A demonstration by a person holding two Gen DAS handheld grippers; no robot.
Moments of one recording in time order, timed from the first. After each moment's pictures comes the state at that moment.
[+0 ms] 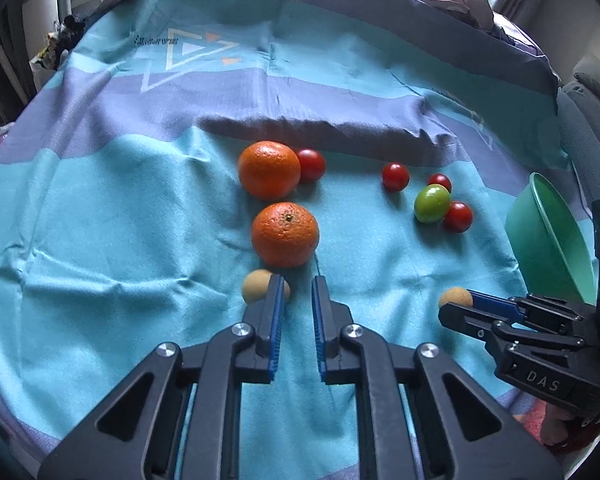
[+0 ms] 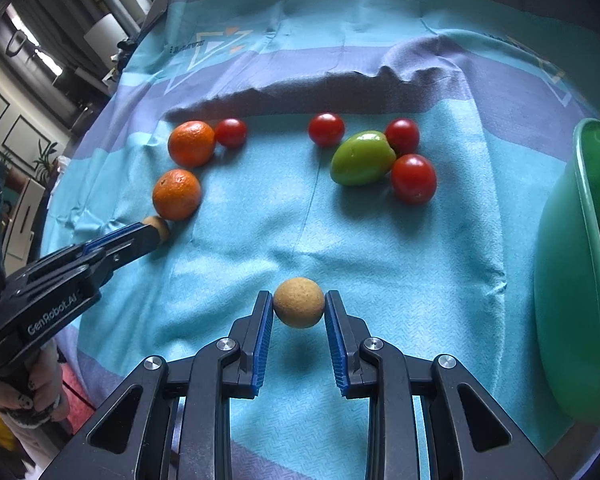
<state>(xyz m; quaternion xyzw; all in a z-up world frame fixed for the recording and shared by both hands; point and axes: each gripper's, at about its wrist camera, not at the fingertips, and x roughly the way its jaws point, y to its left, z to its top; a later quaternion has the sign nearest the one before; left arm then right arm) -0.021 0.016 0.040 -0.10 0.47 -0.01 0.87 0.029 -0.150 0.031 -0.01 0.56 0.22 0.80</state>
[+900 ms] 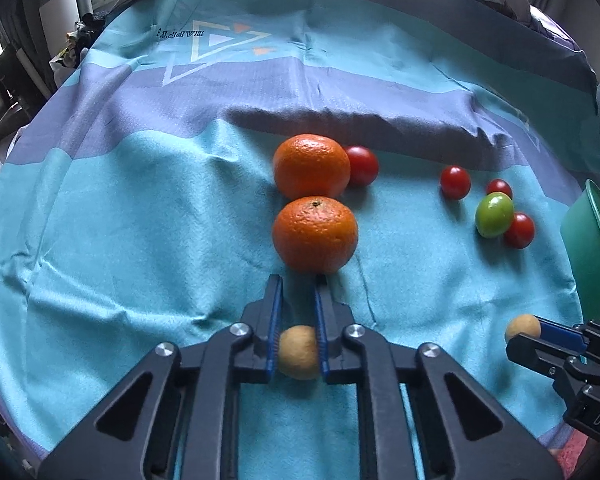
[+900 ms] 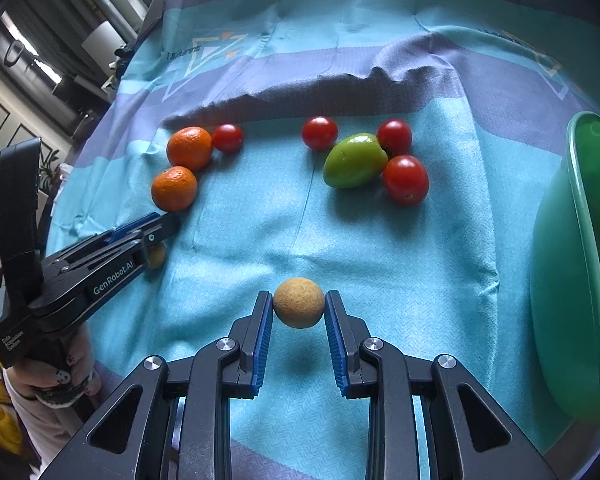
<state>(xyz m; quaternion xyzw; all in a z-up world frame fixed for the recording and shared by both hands) 0.001 0.022 0.013 -0.09 0.49 0.05 0.87 0.032 -0.156 0.034 0.00 0.56 0.23 0.80</state>
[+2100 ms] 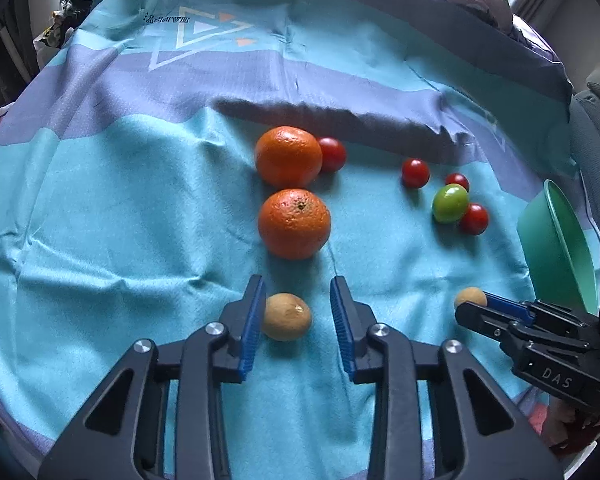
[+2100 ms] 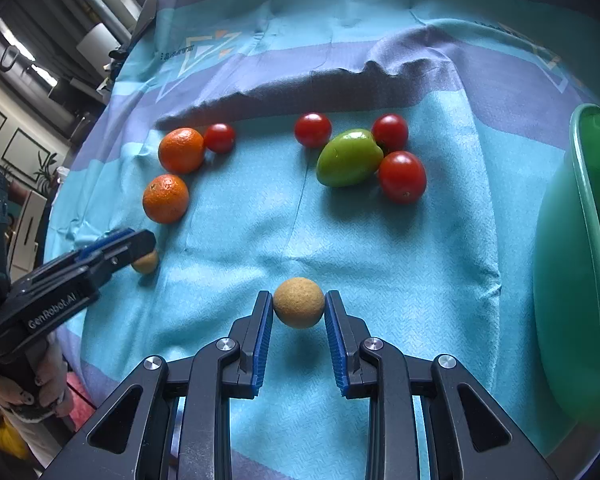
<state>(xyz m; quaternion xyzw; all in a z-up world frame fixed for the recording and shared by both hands) -0.013 0.032 0.028 -0.14 0.50 -0.01 0.85 0.036 -0.157 0.030 0.01 0.57 0.22 0.79</state>
